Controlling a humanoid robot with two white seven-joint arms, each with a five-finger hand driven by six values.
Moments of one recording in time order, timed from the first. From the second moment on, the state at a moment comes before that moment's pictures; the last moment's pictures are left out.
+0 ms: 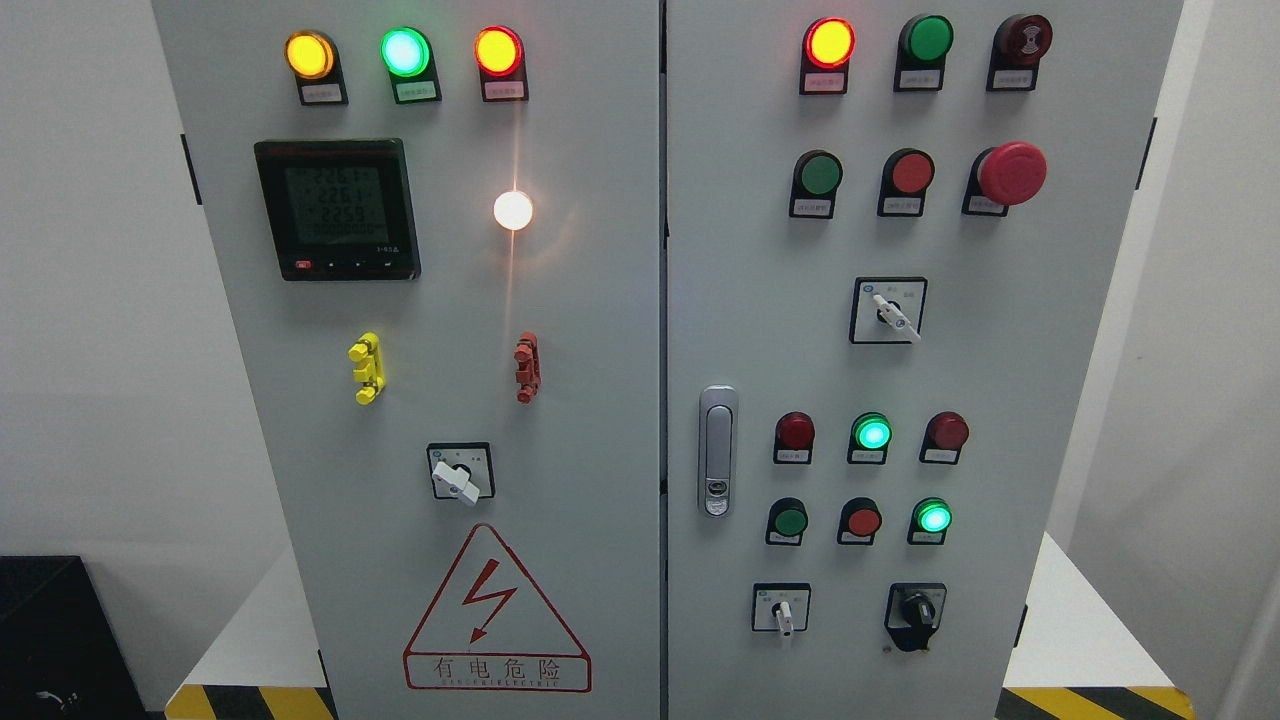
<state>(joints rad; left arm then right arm) 0.00 -0.10 -0.13 0.00 0.06 -0.07 -0.02 0.17 0.11 0.00 -0.25 -0.09 -0.02 0.22</state>
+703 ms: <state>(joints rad) 0.00 -0.10 -0.13 0.00 0.06 -0.07 -0.02 0.15 0.11 0.00 -0.25 -0.09 -0.05 0.23</state>
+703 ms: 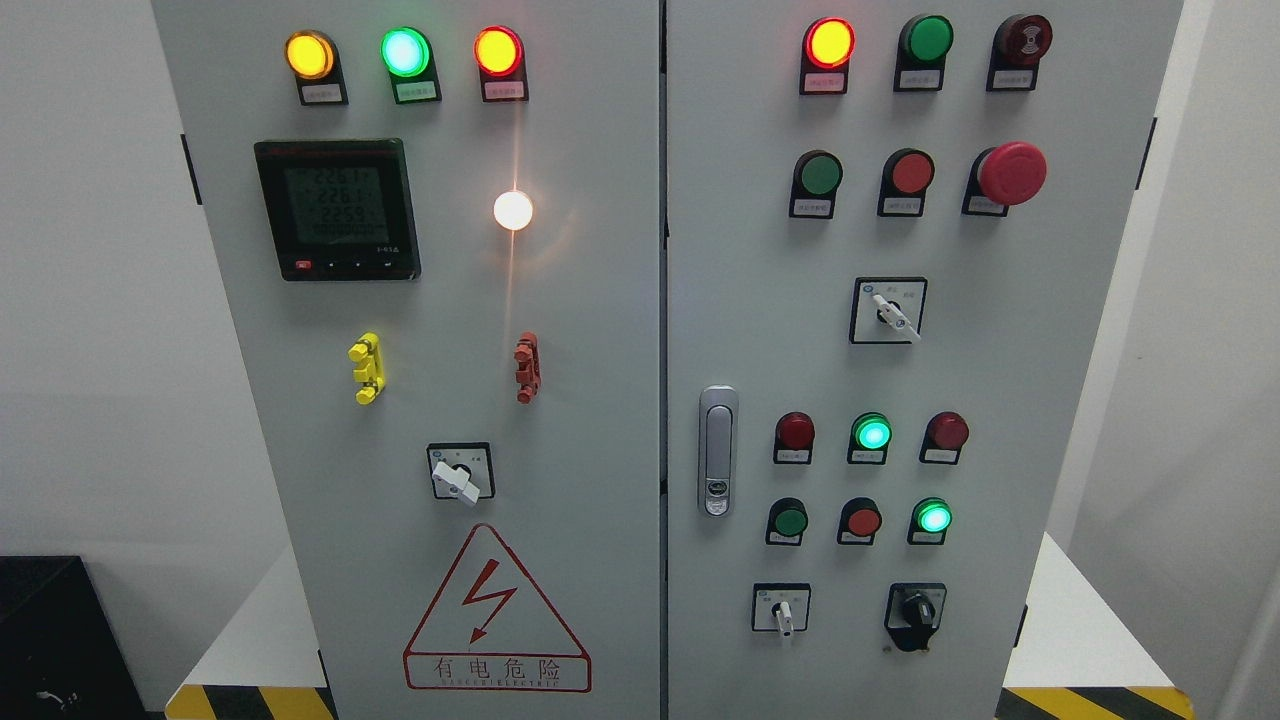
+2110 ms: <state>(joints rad) 0.00 -0.10 -0.13 0.00 0.06 -0.07 -0.02 0.17 0.11 0.00 -0.73 0.71 -0.12 -0.11</state>
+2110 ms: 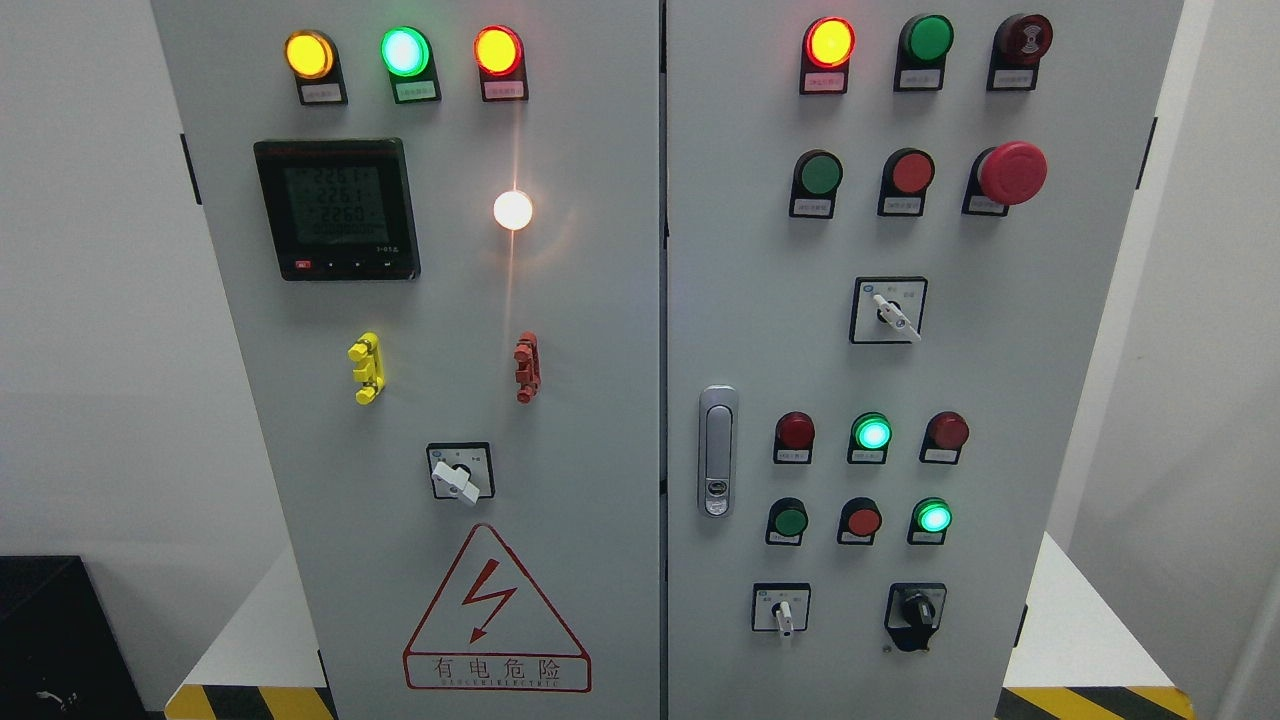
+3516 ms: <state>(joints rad) 0.00 -0.10 -0.13 0.00 0.06 -0.07 -0.02 0.09 0.12 -0.05 -1.56 1.21 0.18 0.07</state>
